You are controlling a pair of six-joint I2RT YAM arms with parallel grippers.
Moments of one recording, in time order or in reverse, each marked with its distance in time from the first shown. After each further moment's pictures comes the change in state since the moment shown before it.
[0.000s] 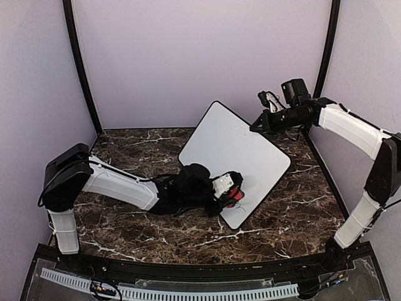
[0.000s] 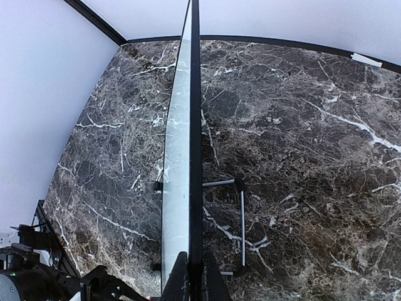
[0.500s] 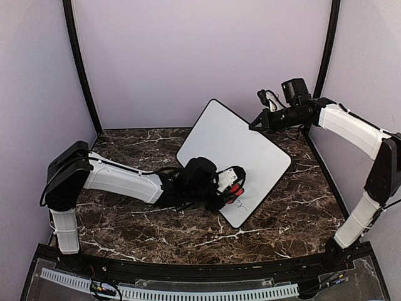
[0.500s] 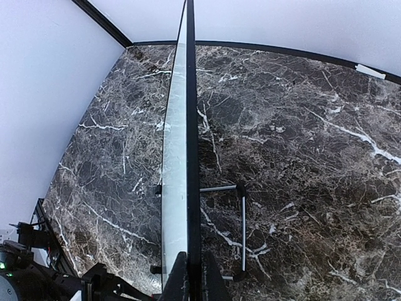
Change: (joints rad) left arm 0.007 0.027 0.122 -0.184 -0.066 -0.015; right arm 0.000 0.000 -0.001 0.026 -0.013 -0.021
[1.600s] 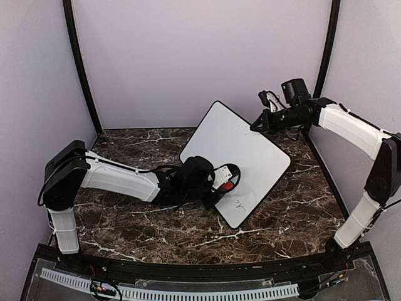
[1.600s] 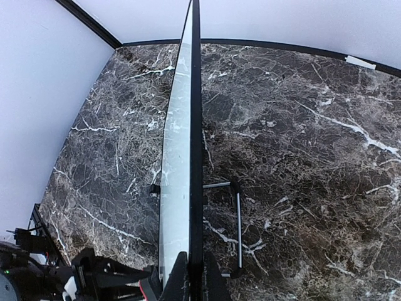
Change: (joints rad) left arm 0.015 -0.025 -0.019 -0.040 -0.140 0.048; right arm 0.001 0.000 0.000 -0.018 0.035 0.021
